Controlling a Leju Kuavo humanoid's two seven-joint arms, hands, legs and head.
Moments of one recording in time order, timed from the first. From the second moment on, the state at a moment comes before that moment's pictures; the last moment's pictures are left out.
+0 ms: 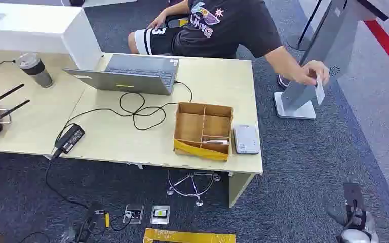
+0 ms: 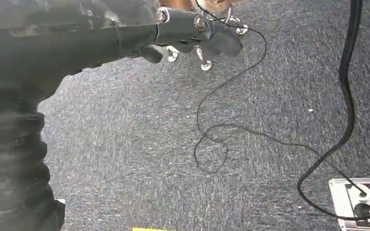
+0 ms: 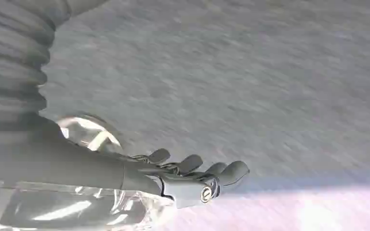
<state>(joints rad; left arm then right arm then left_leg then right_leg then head) -0.23 0.00 0.49 -0.18 -0.85 0.31 0.06 -0.43 -0.36 0.17 -0.25 0.26 -0.49 -0.08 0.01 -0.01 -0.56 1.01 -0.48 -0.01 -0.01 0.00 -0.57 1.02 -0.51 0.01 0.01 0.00</state>
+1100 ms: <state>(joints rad) -0.25 0.00 0.45 -0.18 -0.86 0.31 0.07 -0.75 -0.21 0.23 -1.36 0.84 -0.43 -0.12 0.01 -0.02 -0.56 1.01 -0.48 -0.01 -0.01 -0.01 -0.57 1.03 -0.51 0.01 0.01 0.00</state>
